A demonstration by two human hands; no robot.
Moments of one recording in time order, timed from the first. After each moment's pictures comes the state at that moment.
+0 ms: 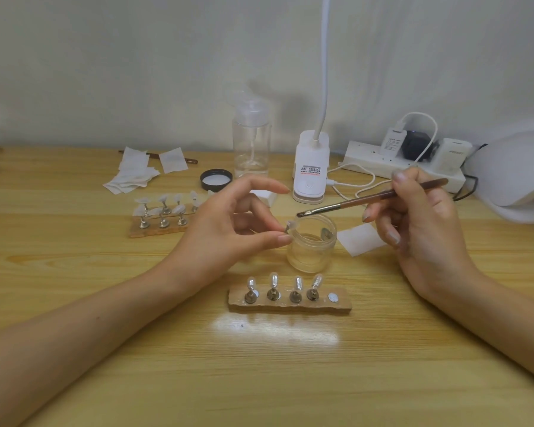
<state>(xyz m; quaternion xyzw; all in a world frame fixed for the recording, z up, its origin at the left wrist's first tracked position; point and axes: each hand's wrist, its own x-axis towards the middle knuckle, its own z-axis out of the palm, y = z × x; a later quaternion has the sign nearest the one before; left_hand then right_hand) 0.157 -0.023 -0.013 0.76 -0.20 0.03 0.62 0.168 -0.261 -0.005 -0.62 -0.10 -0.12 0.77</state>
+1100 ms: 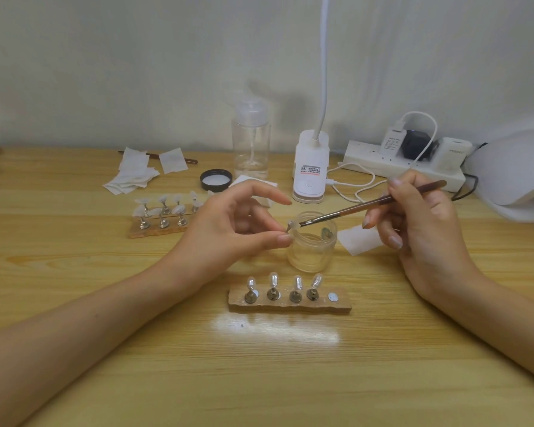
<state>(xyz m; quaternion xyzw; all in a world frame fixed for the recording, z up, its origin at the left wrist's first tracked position) 0.158 -0.022 -0.011 0.75 -0.19 0.00 0.63 0.169 -0.263 -0.007 -0.64 -0.09 -0.13 0.76</state>
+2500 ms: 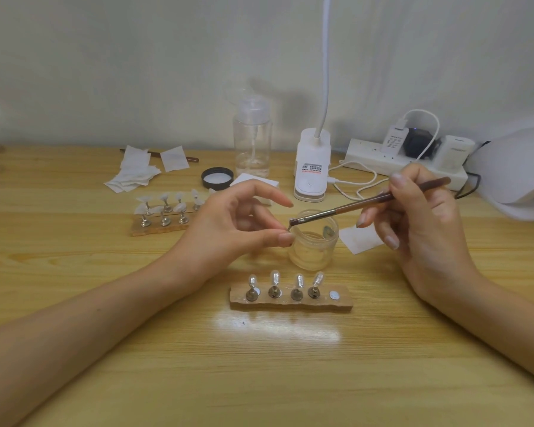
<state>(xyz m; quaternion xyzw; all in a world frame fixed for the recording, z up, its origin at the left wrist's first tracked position) 0.158 -0.022 -0.010 0.75 -0.18 -0.01 0.63 0.164 -0.260 -0.008 -0.62 -0.17 -0.12 0.75</state>
